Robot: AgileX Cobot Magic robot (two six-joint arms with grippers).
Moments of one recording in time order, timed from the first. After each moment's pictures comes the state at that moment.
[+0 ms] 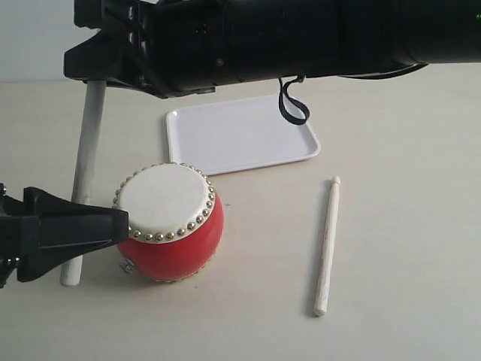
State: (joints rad) left arm -0.49 0.87 -0.44 -1.14 0.56 0.62; right arm 0.72 1.70 -1.18 1.74 0.68 -1.12
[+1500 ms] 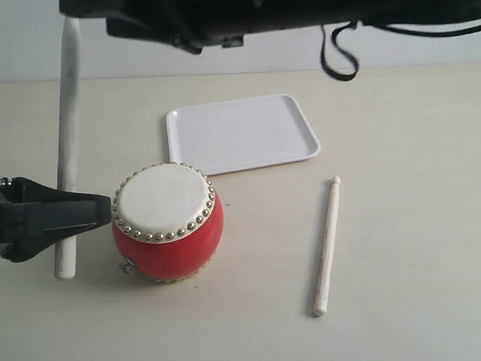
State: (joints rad) left arm -0.49 0.87 -0.44 -1.12 0.49 0.62; right arm 0.69 1.53 -1.18 1.56 0.62 -0.94
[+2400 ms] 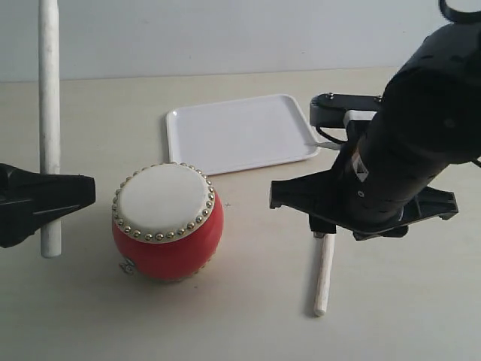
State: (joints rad) left arm -0.49 0.84 -0.44 -1.06 0.40 0.68; right arm 0.77 1.51 -0.88 -0.19 0.81 0.94
